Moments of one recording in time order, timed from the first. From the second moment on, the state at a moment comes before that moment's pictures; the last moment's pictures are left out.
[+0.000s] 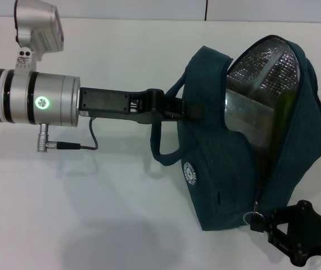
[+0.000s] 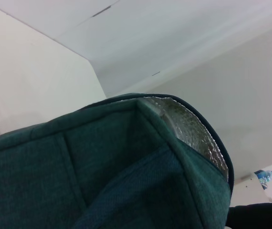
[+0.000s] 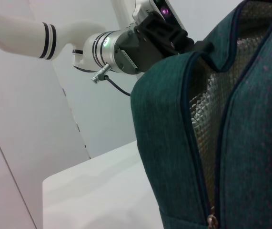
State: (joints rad) left arm -0.69 -2.08 0.77 0.56 1.93 1.72 -2.25; right arm 0.36 2.02 -1.08 -0.21 -1.60 -1.58 0.87
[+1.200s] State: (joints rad) left arm -0.69 -2.08 0.77 0.56 1.93 1.72 -2.24; right arm 0.33 2.01 -1.05 -0.22 -1.59 -1.64 0.83
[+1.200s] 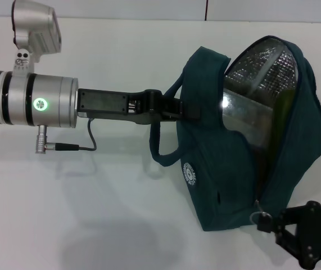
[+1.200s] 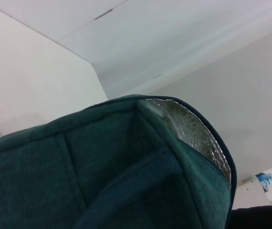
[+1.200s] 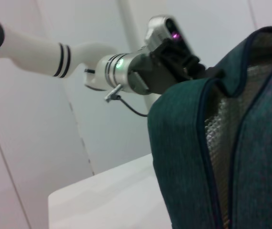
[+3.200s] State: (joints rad) left arm -0.68 -2.08 0.77 0.56 1.92 1.69 -2.21; right arm 0.29 2.00 -0.92 -0.23 -1.57 -1.79 0.89
